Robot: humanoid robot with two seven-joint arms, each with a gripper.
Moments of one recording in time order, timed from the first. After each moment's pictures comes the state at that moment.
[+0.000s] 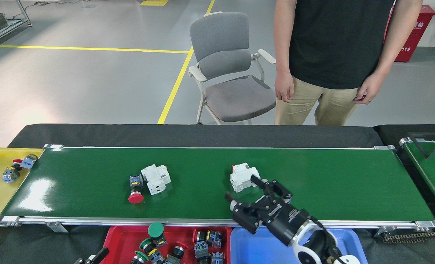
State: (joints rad) left arm 0.37 0.04 0.34 -1.74 -1.40 -0.61 0.00; right arm -0.11 0.05 0.08 -1.67 1.18 -0.31 0.28
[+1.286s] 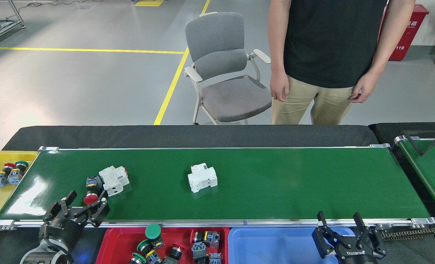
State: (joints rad) left arm -0.19 0.17 0.31 -1.17 -1.46 -0.42 -0.12; right arm 0.23 -0.01 -0.06 -1.76 1.30 -0.04 0.04
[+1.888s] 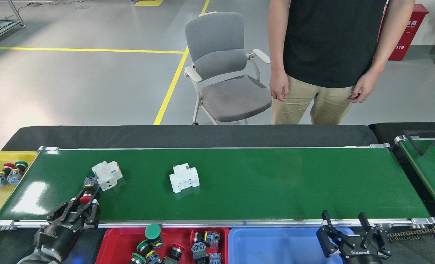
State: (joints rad) left arm 0.05 0.19 0.31 -1.42 -1.37 -0.67 -0.03; right arm 0.24 -0.01 -0.10 -1.76 1.30 -0.05 0.03
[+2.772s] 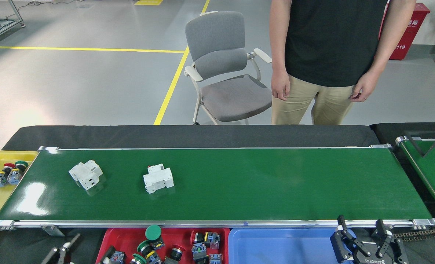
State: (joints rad) left arm 0.21 0.11 0.38 -1.61 -1.35 -0.50 -0.03; right arm 0.28 -0.01 -0.14 -1.76 1.30 -0.03 -0.06
